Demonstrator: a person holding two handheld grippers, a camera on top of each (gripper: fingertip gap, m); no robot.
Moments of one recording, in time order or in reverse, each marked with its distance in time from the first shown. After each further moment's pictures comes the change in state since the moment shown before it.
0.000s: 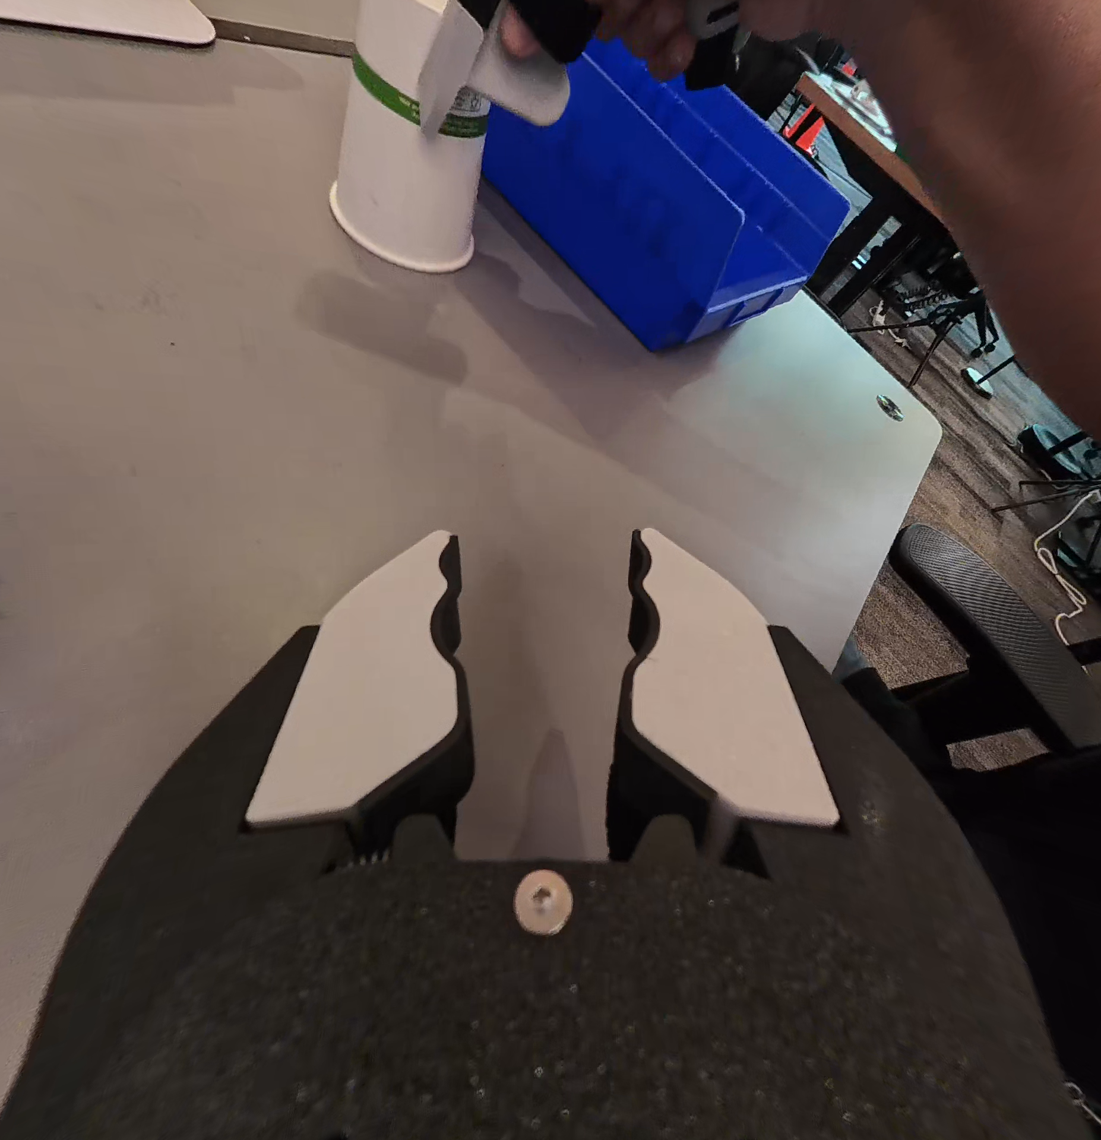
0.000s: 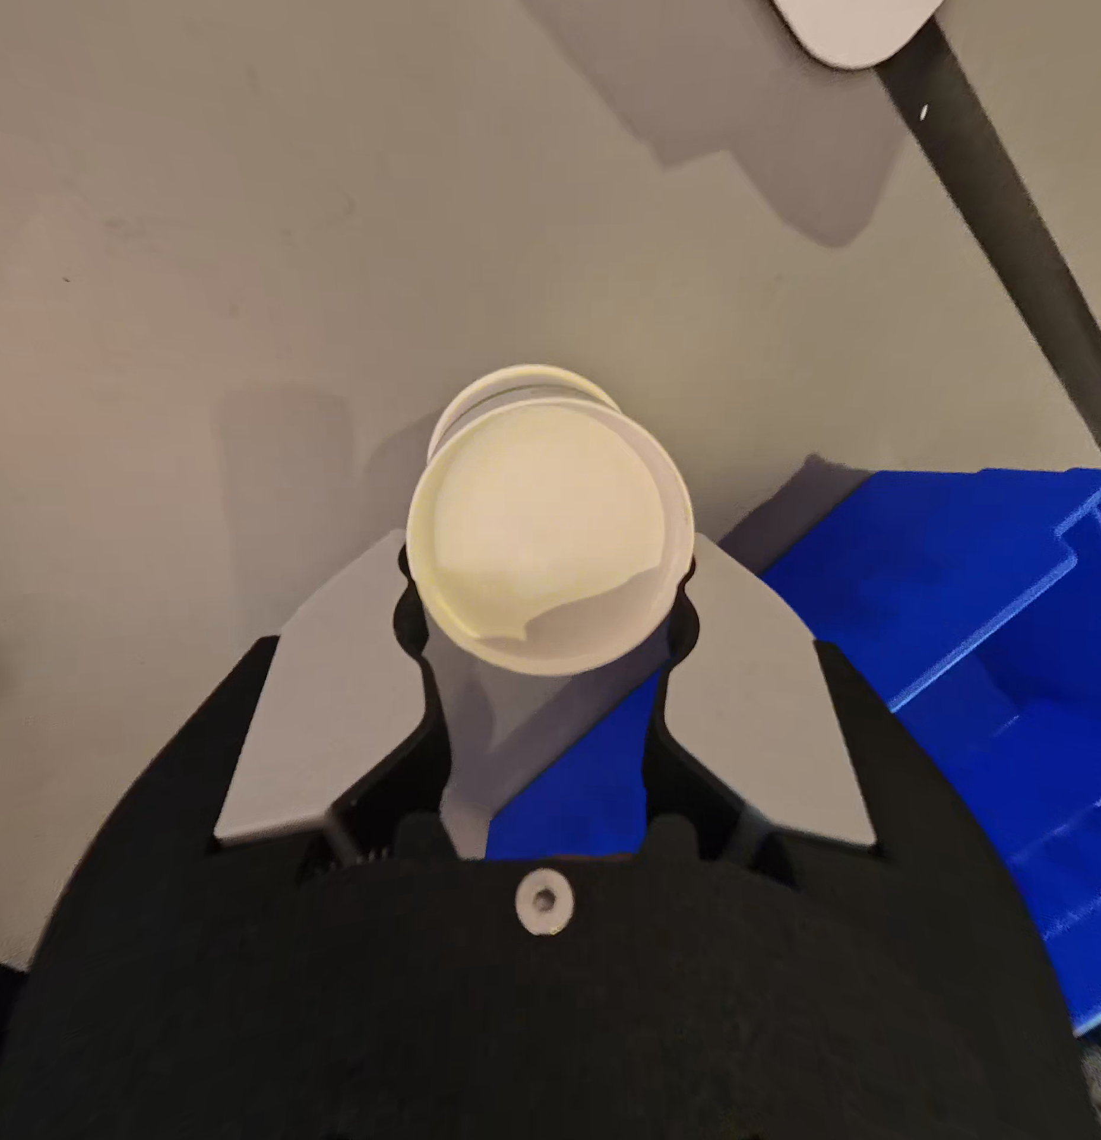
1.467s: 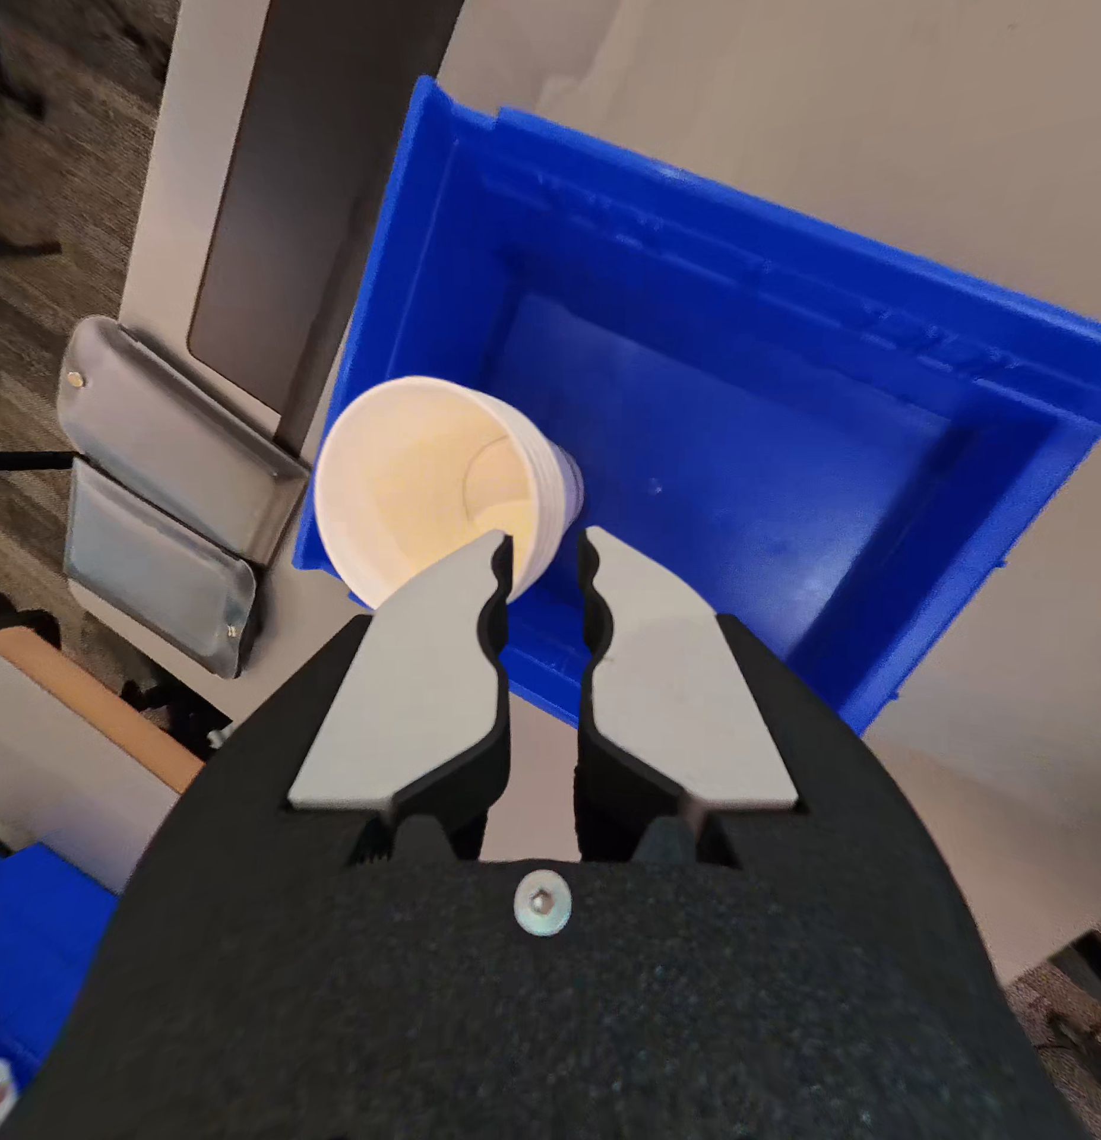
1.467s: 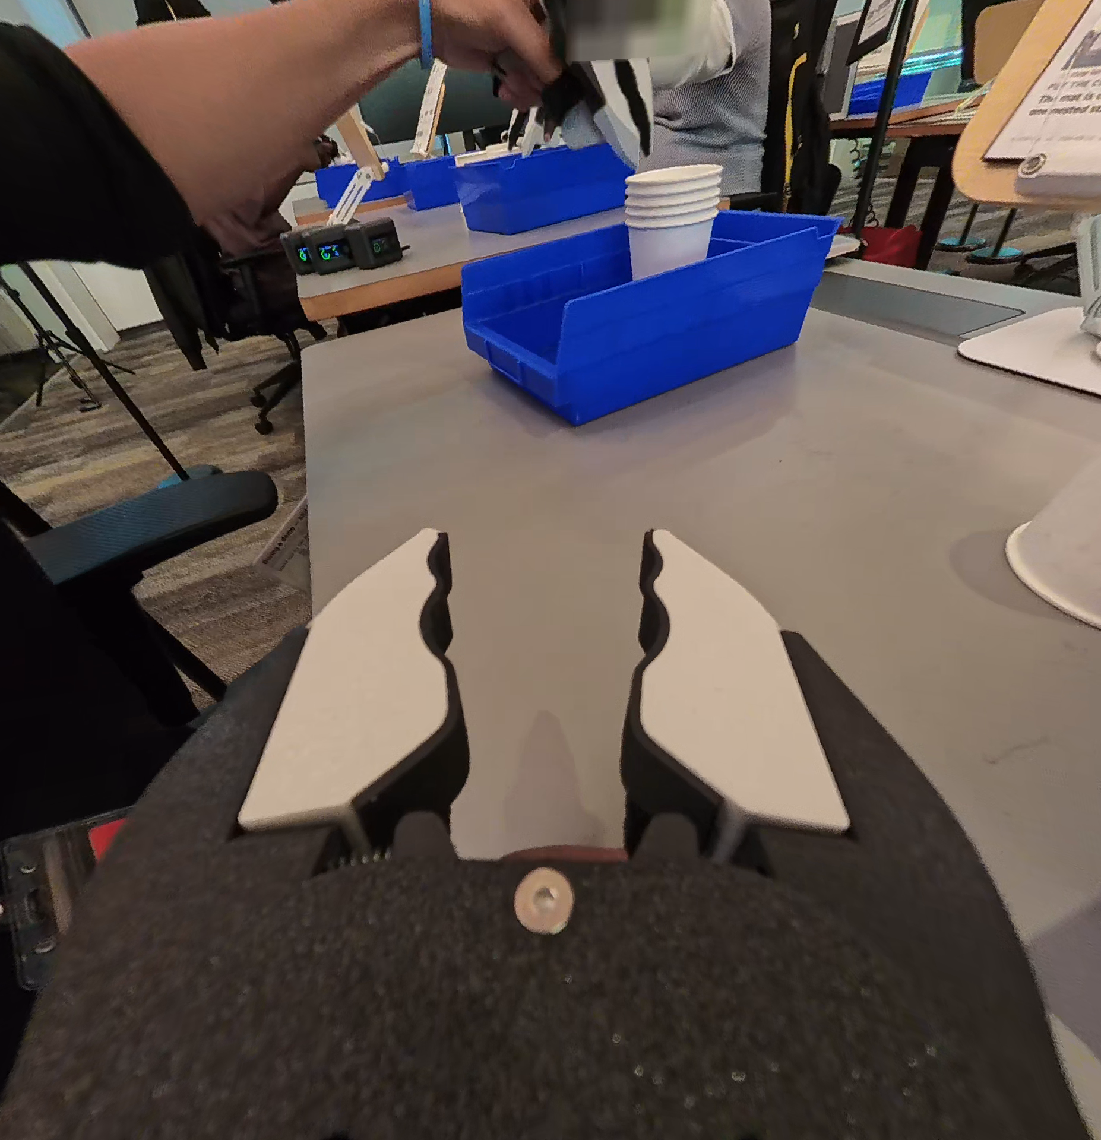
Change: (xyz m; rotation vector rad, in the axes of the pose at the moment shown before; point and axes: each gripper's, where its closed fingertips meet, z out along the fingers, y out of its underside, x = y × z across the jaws) left arm -0.291 -0.165 -0.146 -0.735 -0.358 0.631; right arm -0.217 0.131 -0.099 1.111 -0.506 -0.137
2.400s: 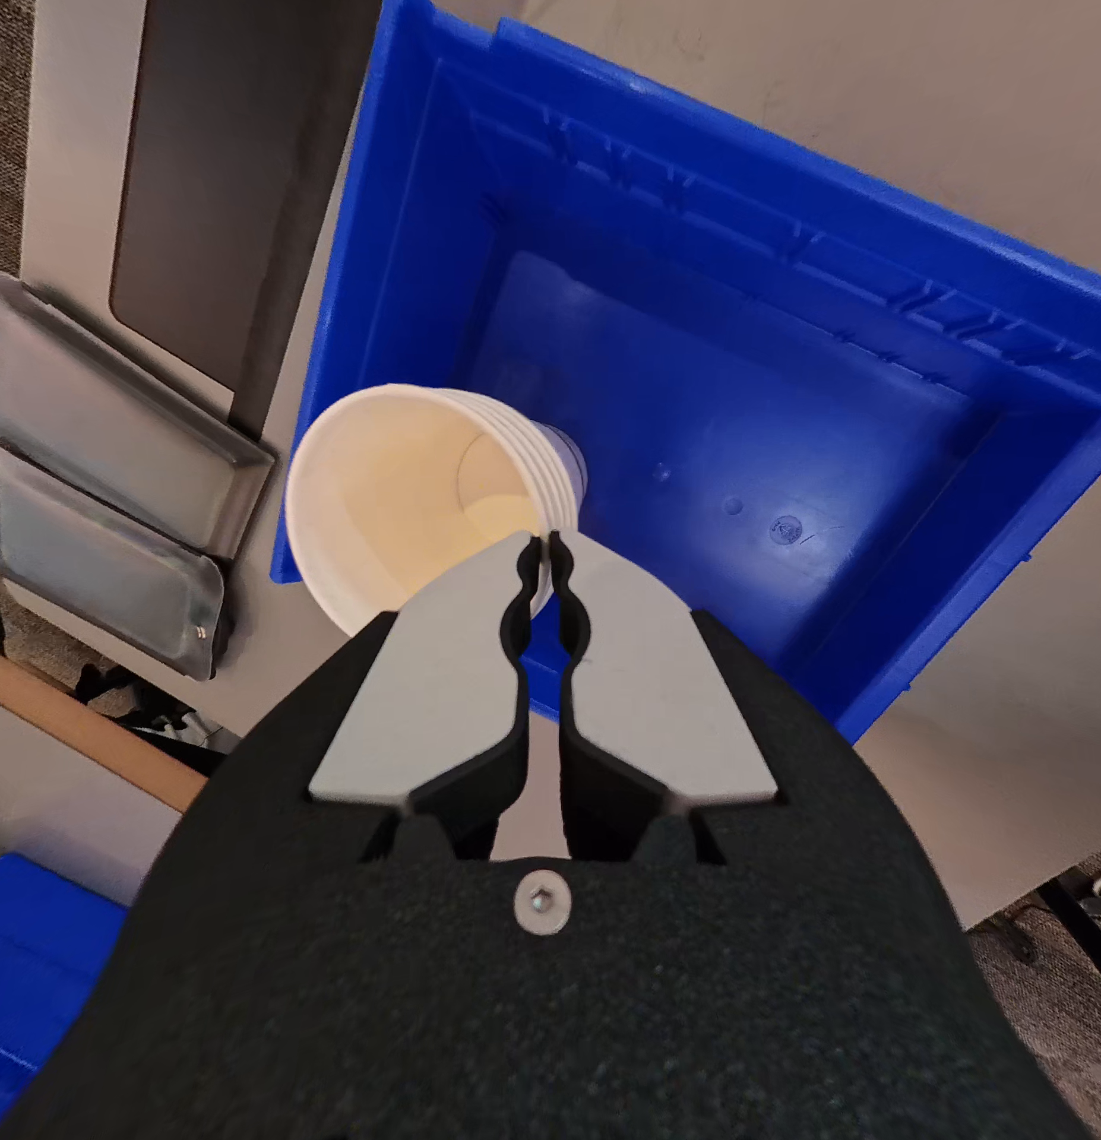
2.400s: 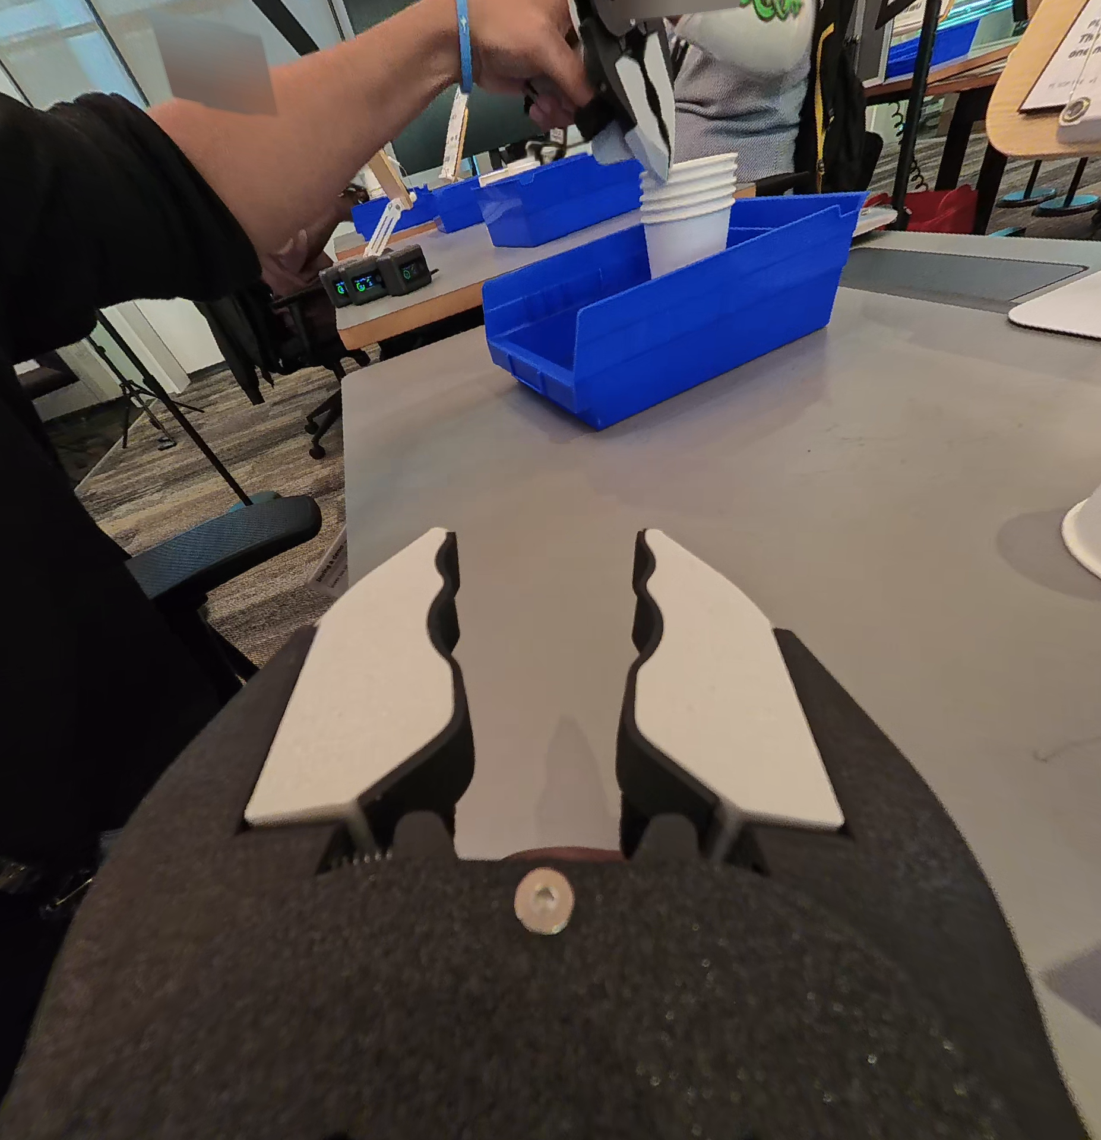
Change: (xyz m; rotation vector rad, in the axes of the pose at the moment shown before) left arm -0.007 0.002 0.021 -0.105 0.075 -0.008; right arm 0.001 -0.004 -0.003 0.009 -0.056 0.095
